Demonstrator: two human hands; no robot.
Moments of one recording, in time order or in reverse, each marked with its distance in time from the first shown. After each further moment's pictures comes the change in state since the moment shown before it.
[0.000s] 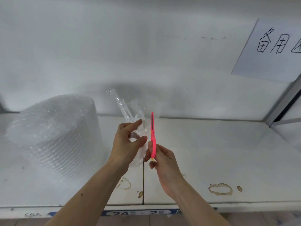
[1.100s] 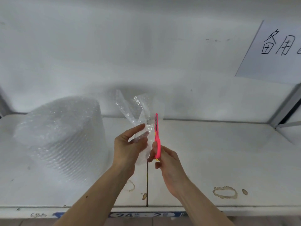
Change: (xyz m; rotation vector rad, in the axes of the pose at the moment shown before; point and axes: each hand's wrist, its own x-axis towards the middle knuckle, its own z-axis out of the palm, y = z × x) left_hand -0.007 0.005 0.002 -0.439 0.071 -0.226; right_hand 0.002 -0.004 0.000 -0.044 -0.024 0.025
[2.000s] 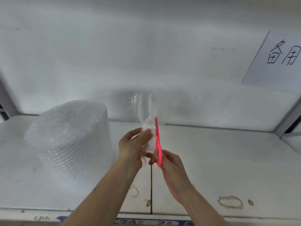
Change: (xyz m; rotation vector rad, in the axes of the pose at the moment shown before) left_hand 0.012 0.019 0.006 -0.199 0.104 -0.225; right_hand 0.000 -0.006 0.008 -0.102 -0.062 -0.113
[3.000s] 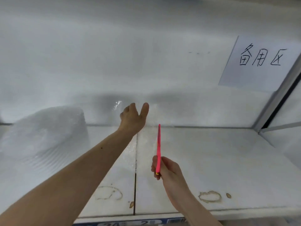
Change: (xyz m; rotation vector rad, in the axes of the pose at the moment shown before) left_hand 0.039 0.033 0.075 1.145 -0.051 0.465; right_hand -0.027 0.002 -0.045 0.000 0.115 0.059
